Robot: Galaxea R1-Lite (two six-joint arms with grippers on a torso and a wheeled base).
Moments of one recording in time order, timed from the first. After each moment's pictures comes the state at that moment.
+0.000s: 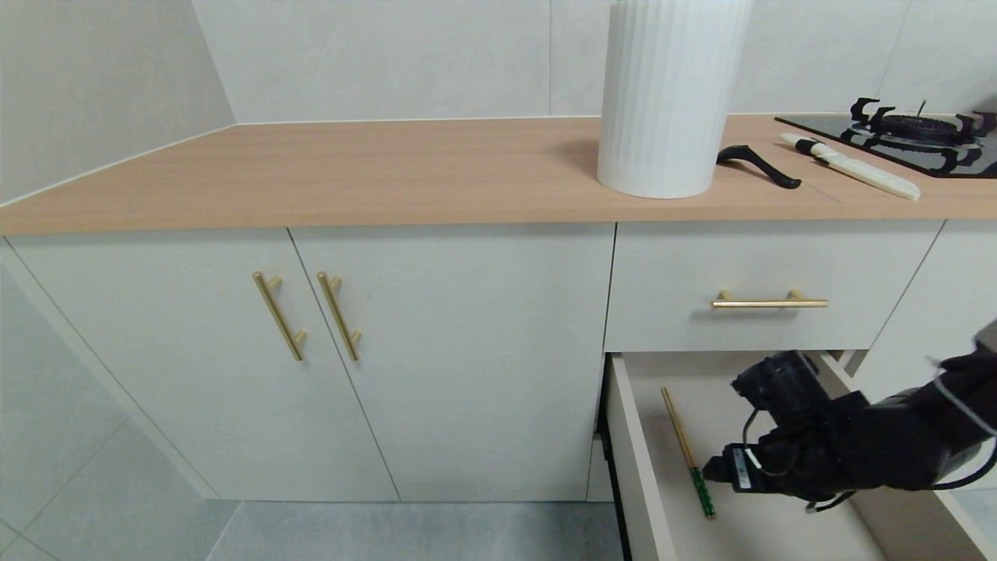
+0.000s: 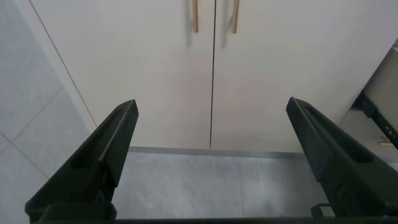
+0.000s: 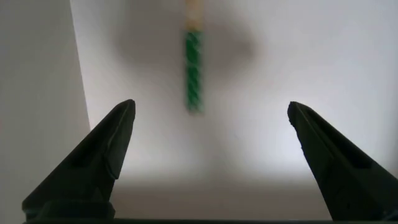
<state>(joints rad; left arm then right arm) 0.01 0.00 0.00 0.00 0.04 -0.01 0.34 1.94 -0.73 -0.15 -0.17 0.33</state>
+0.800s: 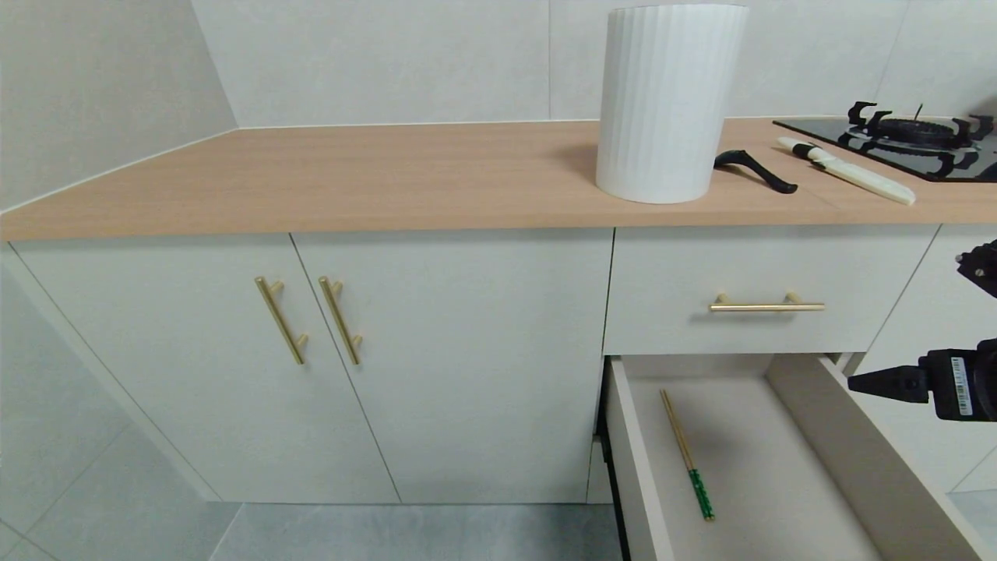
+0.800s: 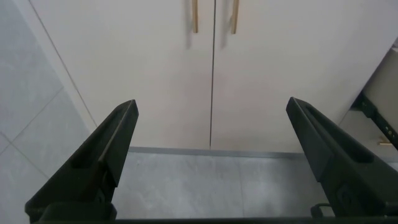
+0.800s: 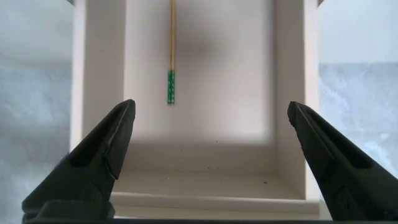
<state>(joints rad) 0.01 0.00 0.00 0.00 0.04 -0.01 0.11 1.29 -0.89 0.31 -0.05 0.13</state>
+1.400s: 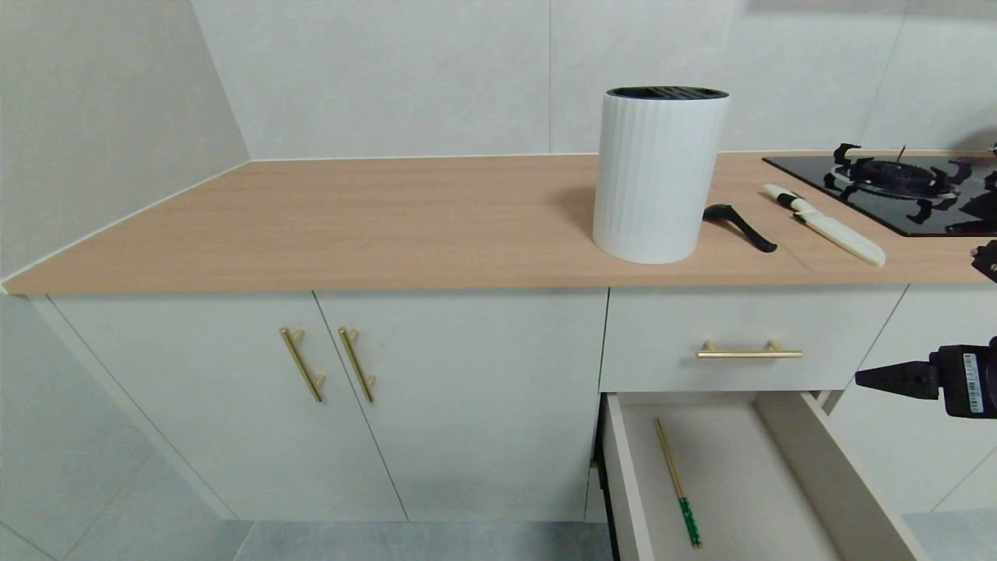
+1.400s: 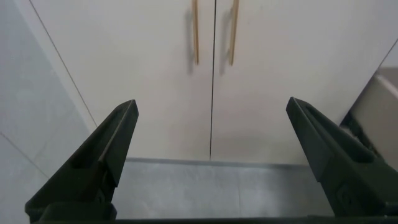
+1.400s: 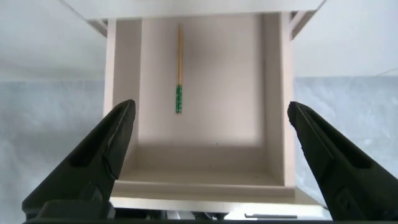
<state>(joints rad) 0.01 0.00 0.00 0.00 0.04 -0.01 0.11 1.27 -0.89 0.30 -0.05 0.13</state>
